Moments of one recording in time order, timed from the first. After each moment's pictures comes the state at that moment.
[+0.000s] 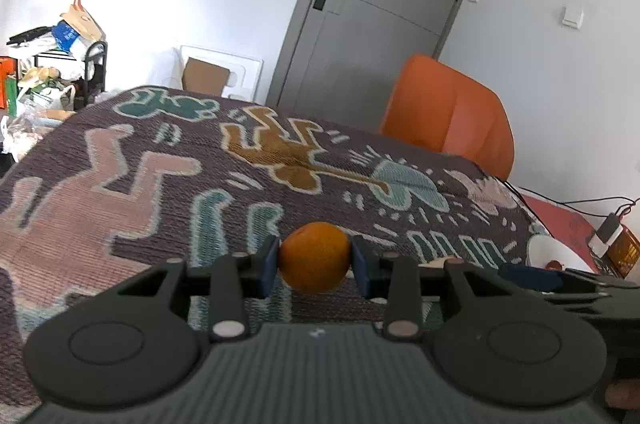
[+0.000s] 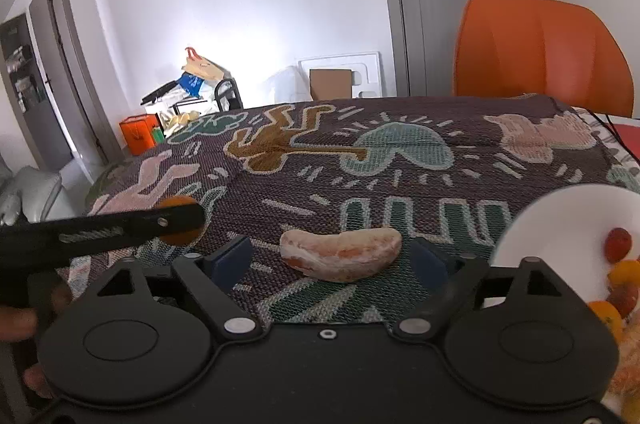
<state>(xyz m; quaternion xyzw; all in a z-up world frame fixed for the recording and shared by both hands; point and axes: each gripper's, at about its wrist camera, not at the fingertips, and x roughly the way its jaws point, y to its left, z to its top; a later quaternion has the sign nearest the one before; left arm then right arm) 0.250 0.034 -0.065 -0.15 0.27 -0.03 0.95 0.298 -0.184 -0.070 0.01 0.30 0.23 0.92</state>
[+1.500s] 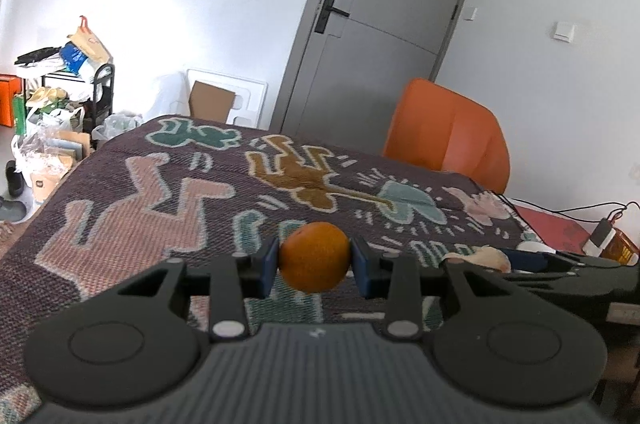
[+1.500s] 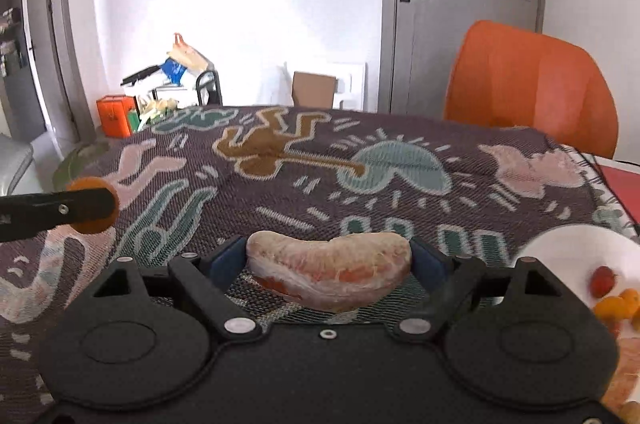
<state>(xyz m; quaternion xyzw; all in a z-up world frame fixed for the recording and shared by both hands) 0.210 0.052 -0.042 -0.14 0.24 -0.03 0.96 0.287 -0.167 -0.054 -0.04 0.27 0.20 0.94</state>
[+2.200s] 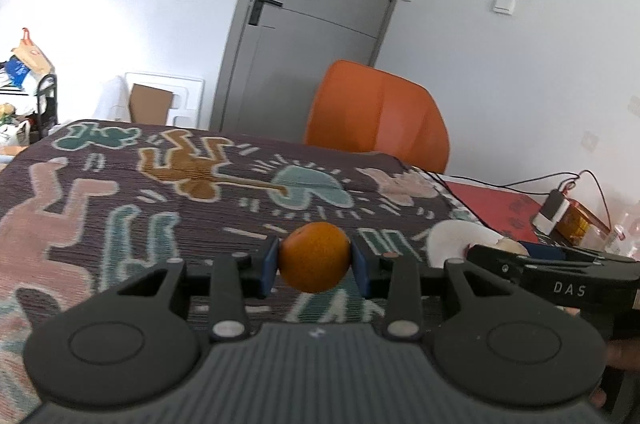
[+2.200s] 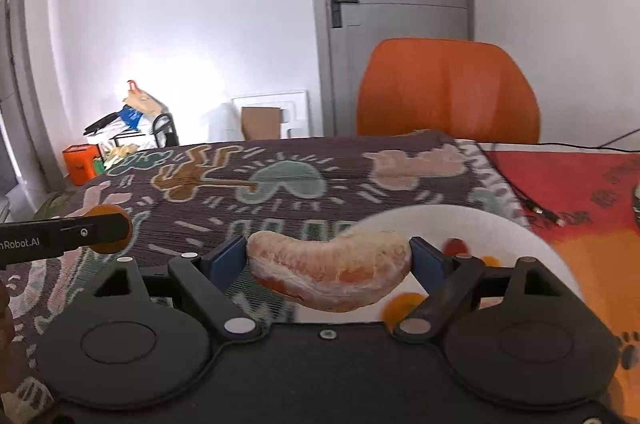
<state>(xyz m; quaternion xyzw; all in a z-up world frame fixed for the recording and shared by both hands) 0.217 -0.037 -0.035 -0.12 0.24 -0.11 0.96 0.255 -0.279 -0.042 0.01 0.24 0.13 0.96</state>
